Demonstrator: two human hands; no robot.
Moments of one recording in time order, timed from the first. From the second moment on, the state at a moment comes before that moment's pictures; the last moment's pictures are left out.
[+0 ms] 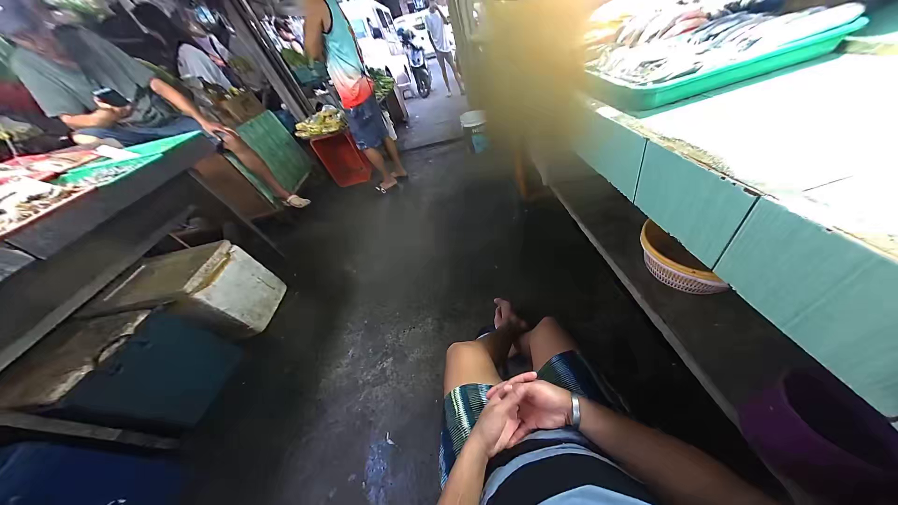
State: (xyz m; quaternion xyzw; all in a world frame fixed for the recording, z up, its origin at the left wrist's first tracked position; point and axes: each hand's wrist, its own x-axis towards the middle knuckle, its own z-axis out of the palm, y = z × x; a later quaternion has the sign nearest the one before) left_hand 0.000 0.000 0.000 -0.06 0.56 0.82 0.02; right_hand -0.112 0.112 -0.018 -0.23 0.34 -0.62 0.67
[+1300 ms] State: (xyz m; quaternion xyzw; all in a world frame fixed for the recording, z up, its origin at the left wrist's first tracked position) left_hand -0.016 -0.011 -0.007 -0.09 0.51 0.86 0.04; right_hand -0.145 0.098 -0.033 -0.27 0.26 -0.54 0.75
